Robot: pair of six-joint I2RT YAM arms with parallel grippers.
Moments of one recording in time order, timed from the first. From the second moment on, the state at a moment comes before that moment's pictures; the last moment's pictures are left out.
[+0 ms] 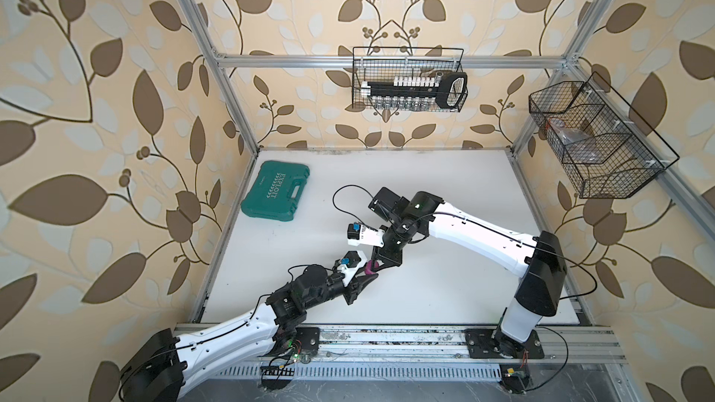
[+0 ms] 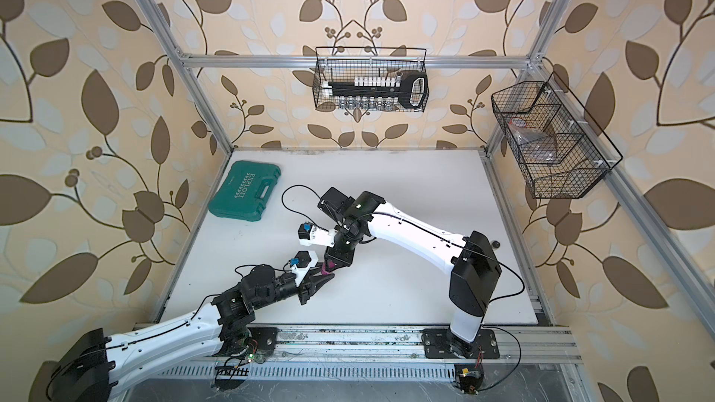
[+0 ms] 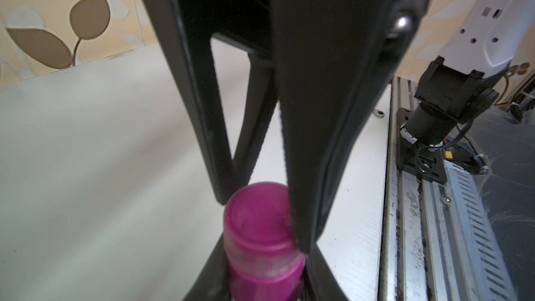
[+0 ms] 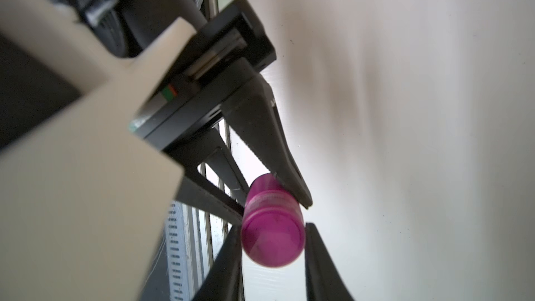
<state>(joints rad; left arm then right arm) -0.88 0.69 0.10 0.34 0.18 -0.06 0.92 1.76 1.57 -1.06 -0.40 -0.27</state>
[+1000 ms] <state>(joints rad) -0.87 0.67 0.10 0.49 0.18 -0.06 0.63 1.18 1.02 -0.51 -0.62 0.44</state>
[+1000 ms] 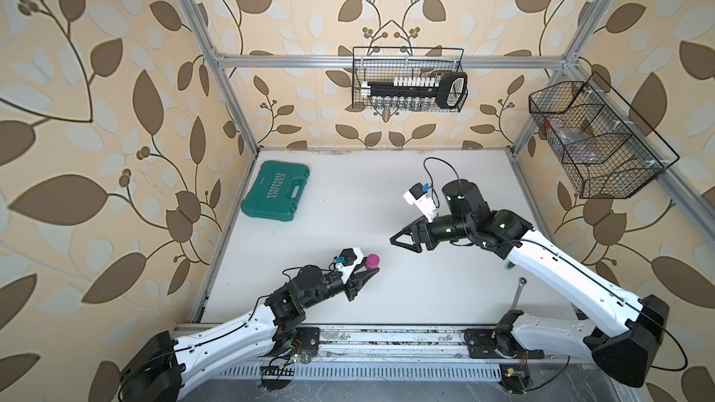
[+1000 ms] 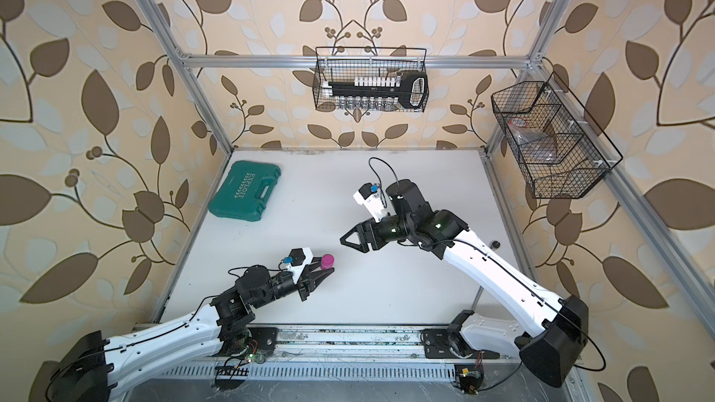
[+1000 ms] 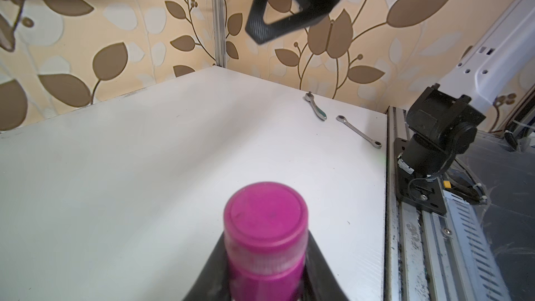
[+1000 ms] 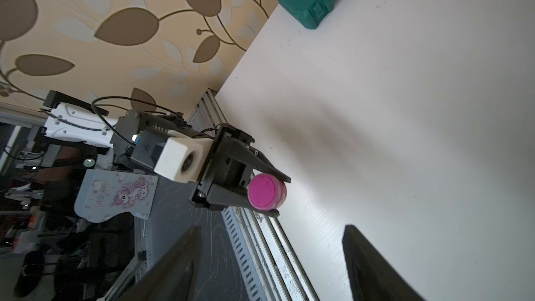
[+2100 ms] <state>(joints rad) -0.87 0.88 0.13 0.71 0.17 -0.03 0.68 1.32 0.46 0.72 -0.77 1.38</state>
